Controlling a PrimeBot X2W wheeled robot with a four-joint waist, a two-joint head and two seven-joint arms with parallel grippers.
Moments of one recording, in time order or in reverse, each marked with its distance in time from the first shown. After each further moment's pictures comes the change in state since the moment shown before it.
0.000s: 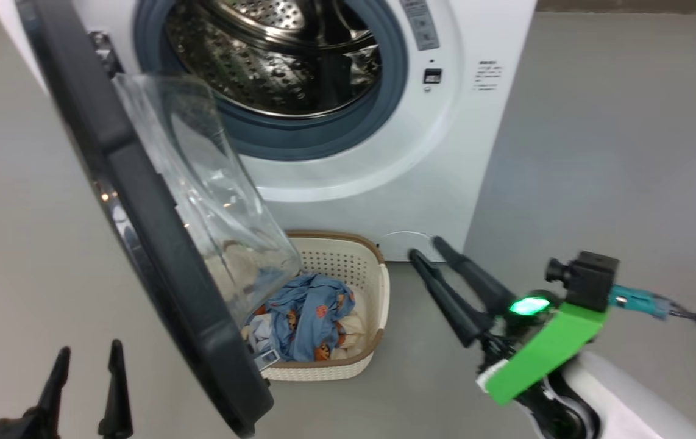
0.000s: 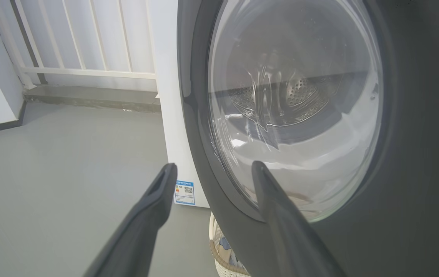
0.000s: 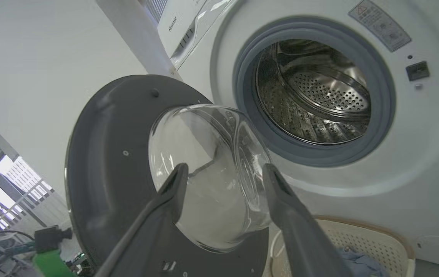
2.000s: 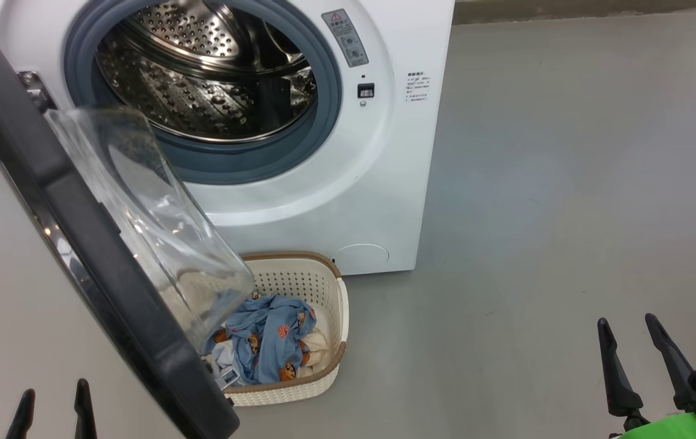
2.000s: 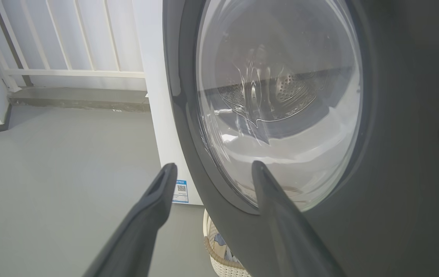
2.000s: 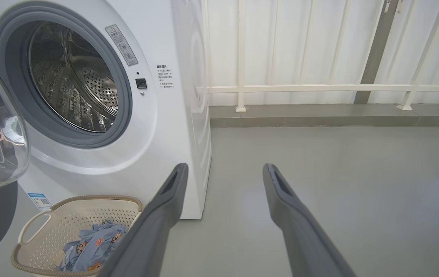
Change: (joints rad) left arm 0.116 0.000 0.099 -0.054 0.004 -0.031 0.000; right arm 0.487 0.264 -0.873 -0.008 -1.021 0.001 -0.010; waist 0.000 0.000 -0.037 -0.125
